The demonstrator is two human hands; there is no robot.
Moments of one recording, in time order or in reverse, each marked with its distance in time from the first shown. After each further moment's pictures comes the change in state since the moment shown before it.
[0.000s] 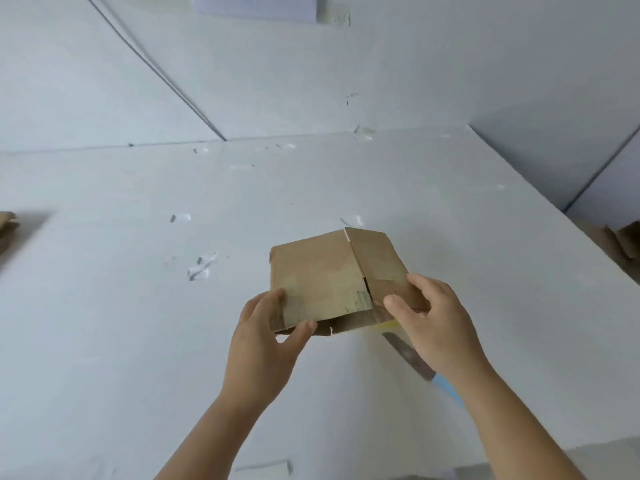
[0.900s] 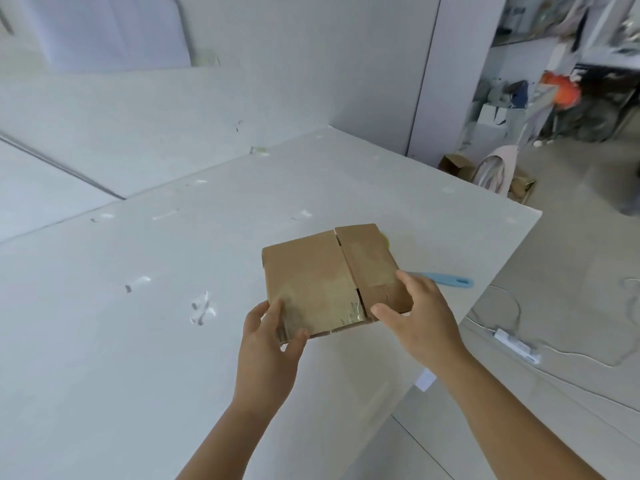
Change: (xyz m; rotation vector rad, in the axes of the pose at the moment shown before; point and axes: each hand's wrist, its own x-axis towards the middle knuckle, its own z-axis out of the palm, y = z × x) left_hand 0.033 -0.105 -0.107 -0.063 -0.429 0.405; right_hand -0.137 -0.094 0.121 -0.108 0.461 0.329
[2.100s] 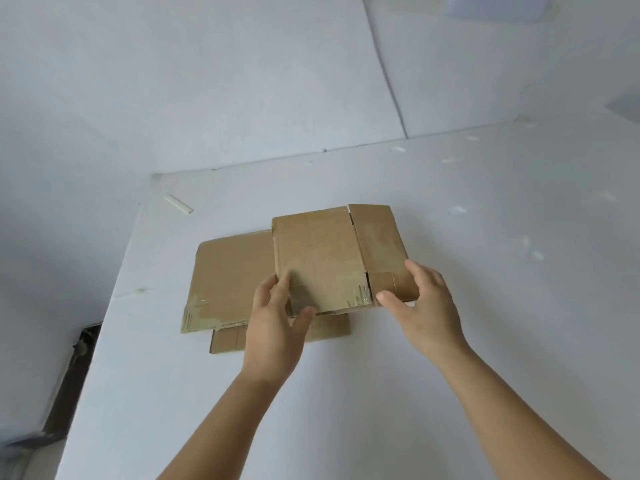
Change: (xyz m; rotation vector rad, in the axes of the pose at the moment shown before) left_hand -0.182 -0.299 -0.446 0.138 0.323 -0.227; right_hand -0.273 -0.354 0.342 0.041 -0.299 -0.276
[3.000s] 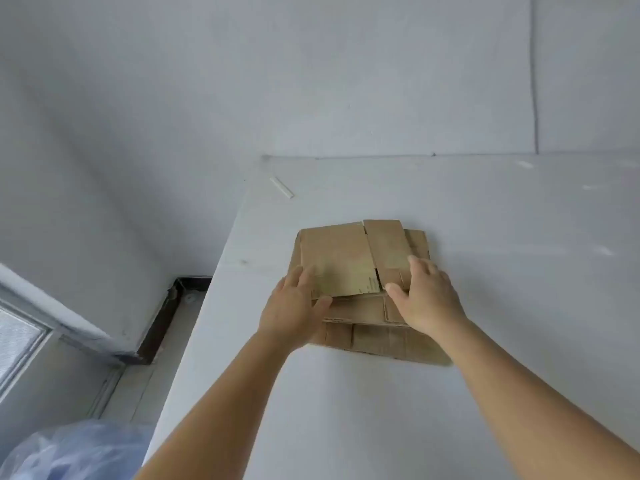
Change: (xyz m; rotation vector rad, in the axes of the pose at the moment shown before) left_hand 0.036 -0.092 -0.064 0.346 -0.124 -0.215; right_hand 0.050 -0.086 0.104 -0.417 -0.373 -0.236
